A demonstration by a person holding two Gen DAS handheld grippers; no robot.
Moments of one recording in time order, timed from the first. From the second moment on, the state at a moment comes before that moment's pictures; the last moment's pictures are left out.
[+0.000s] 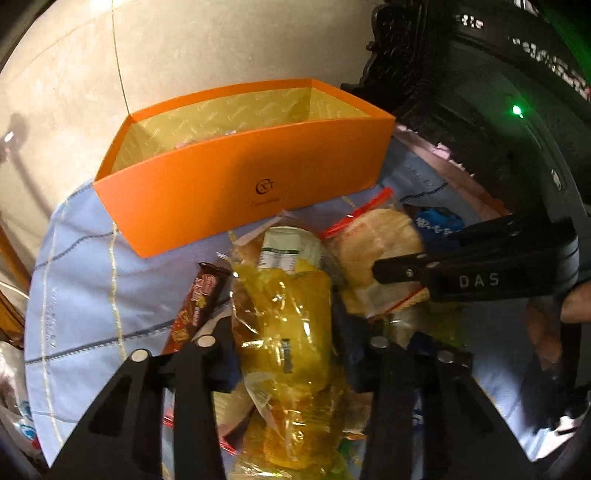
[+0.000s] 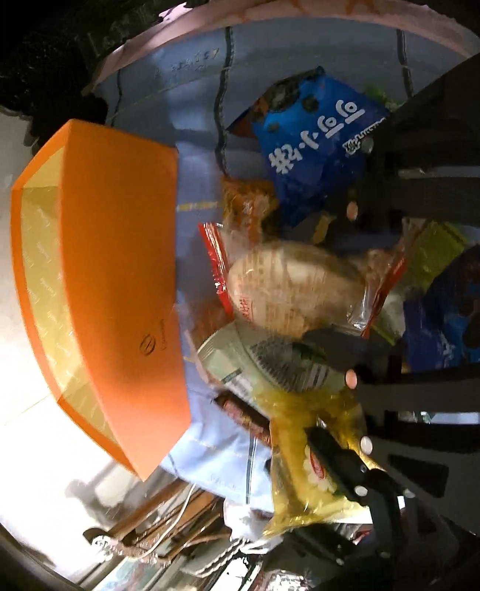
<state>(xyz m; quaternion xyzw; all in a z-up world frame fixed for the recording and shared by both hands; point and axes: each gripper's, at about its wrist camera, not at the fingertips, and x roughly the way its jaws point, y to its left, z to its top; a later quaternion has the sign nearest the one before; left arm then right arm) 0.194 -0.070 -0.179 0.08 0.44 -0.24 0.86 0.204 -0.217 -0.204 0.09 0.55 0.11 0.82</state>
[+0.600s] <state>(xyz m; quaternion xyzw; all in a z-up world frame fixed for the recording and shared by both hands) 0.166 -0.031 -0.134 0.01 0.42 -0.22 0.88 0.173 -0.202 -0.148 0.11 0.50 0.14 0.85</state>
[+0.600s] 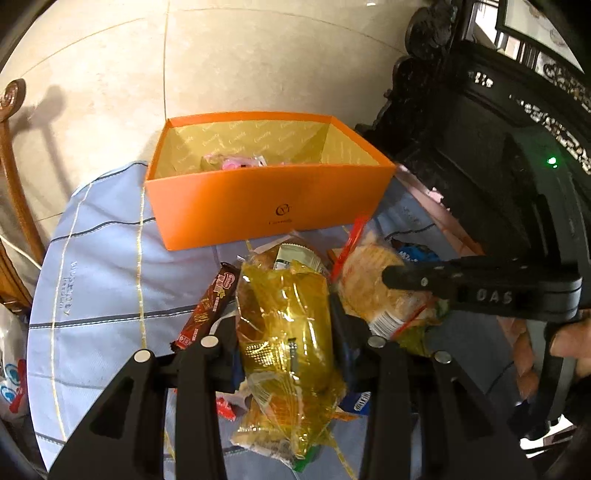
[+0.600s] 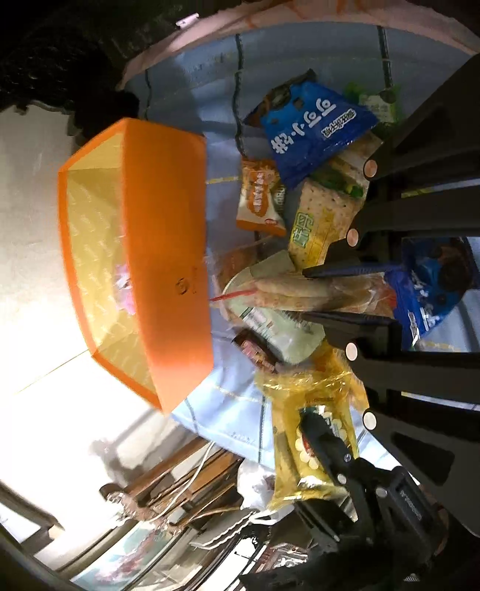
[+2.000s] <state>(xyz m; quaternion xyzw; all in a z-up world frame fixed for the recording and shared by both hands) 0.088 -0.047 -0.161 0.06 0.46 -0.36 0.81 0.138 -0.224 -0.228 0.23 0.61 0.13 0.75</state>
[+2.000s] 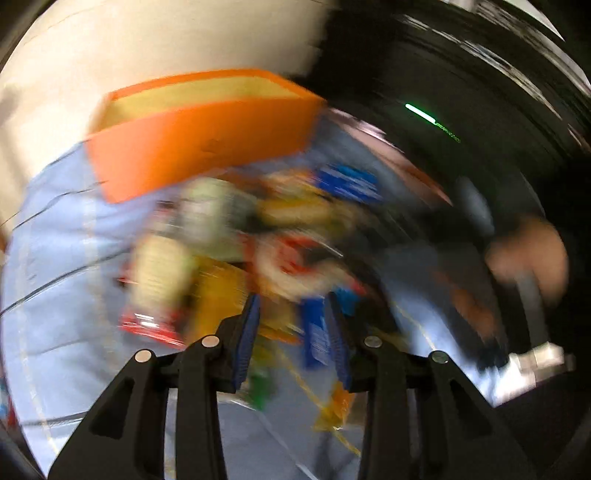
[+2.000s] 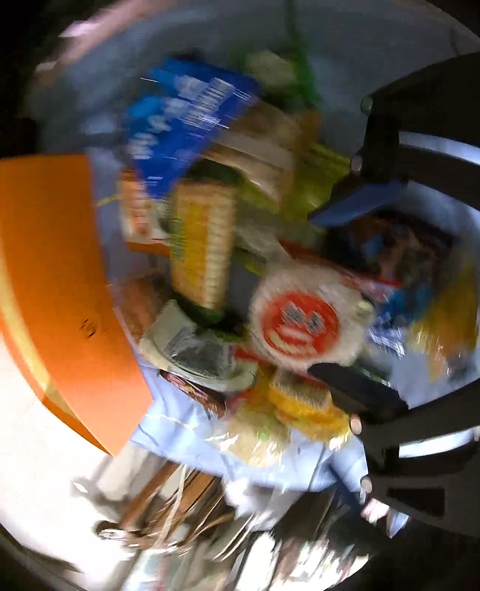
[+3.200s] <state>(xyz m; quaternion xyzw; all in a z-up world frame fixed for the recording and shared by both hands) 0.010 -0.087 -0.244 0.13 0.49 -0.37 0.78 0.146 -0.251 -0.261 0.31 0.63 0.11 0.71</state>
